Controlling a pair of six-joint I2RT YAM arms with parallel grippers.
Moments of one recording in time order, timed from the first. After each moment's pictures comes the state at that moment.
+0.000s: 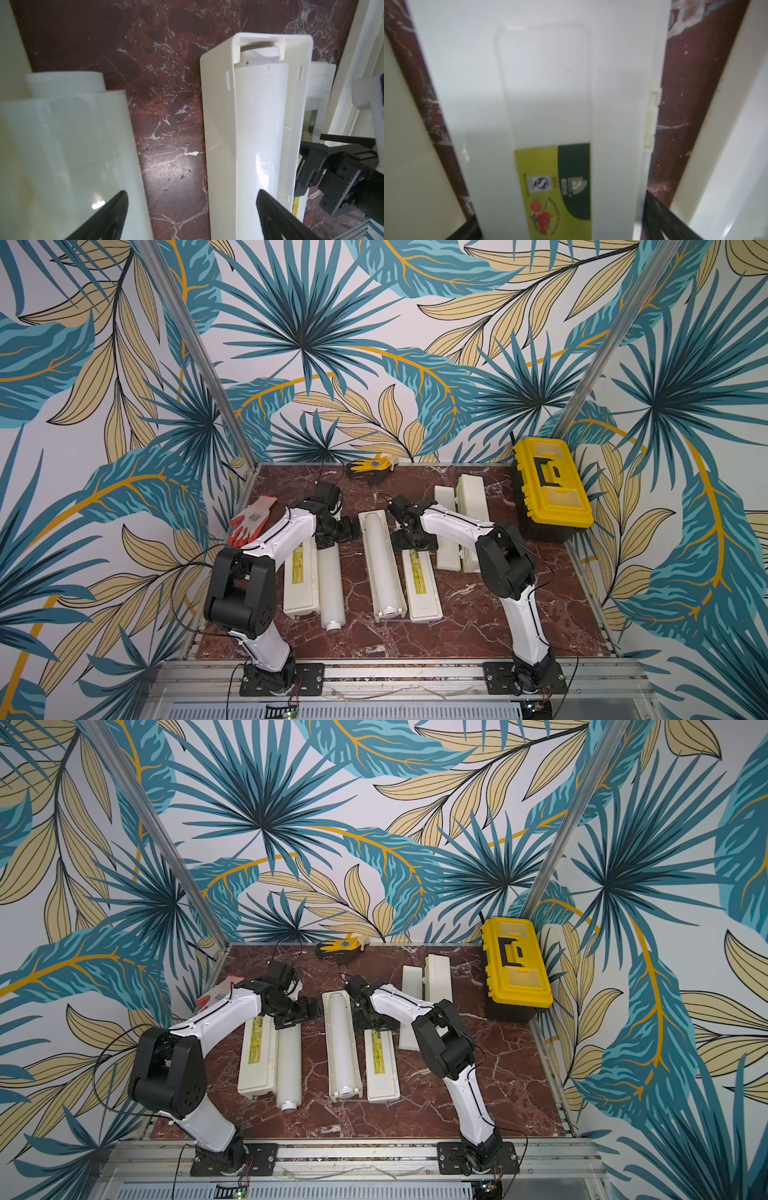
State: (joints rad) left arm -0.24 1.68 1.23 -0.74 0.26 -0.47; right arm 0.65 2.20 1.71 -0.94 0.18 0.61
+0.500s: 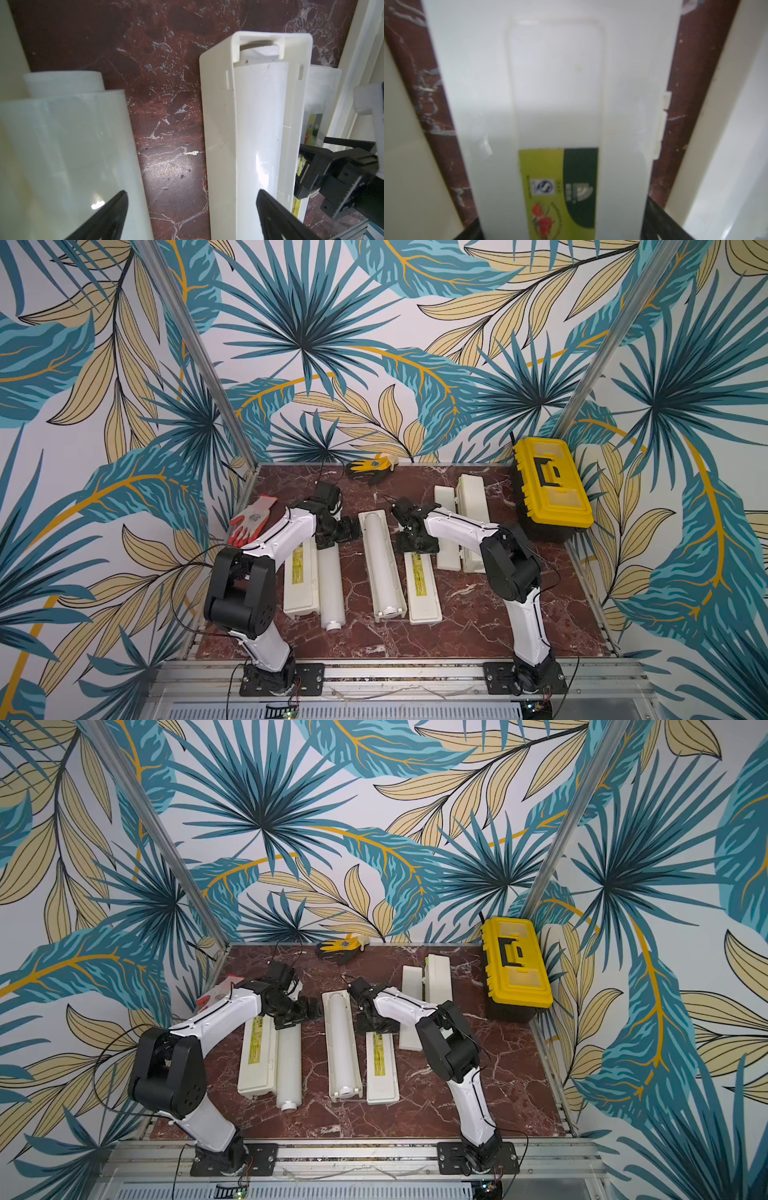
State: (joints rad) left arm -0.24 1.68 1.23 -0.74 0.26 -0.47; right arm 0.65 2.14 1.61 -0.90 0.19 0.60
